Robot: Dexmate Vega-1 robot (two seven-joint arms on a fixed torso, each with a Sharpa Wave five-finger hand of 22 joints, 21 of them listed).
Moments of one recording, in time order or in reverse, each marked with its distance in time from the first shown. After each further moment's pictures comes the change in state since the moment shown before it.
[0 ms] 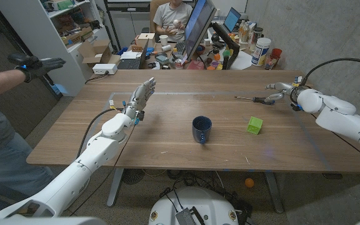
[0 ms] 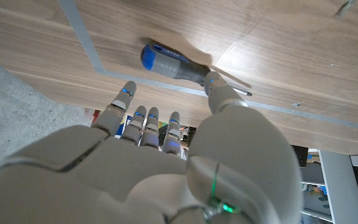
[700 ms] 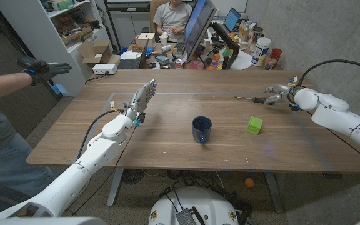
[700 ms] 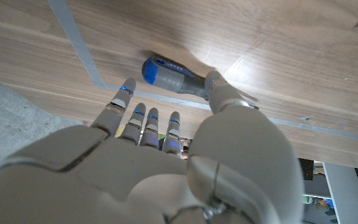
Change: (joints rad) left arm 0.016 0.003 0.001 -0.019 -0.003 0.015 0.015; left_hand 0.000 0.000 -0.004 -0.004 0.000 0.005 0.005 0.000 0.000 0.000 0.000 0.000 0.000 0.000 0.000 0.000 0.000 -0.004 0.004 0.000 0.000; right arm 0.080 0.057 -0.052 0.123 -0.032 0.036 0.055; right_hand 0.001 -0.009 0.000 0.008 0.004 0.000 0.000 0.000 0.001 0.003 -0.005 0.002 0.005 0.031 0.012 0.015 0.000 0.038 0.016 0.016 0.000
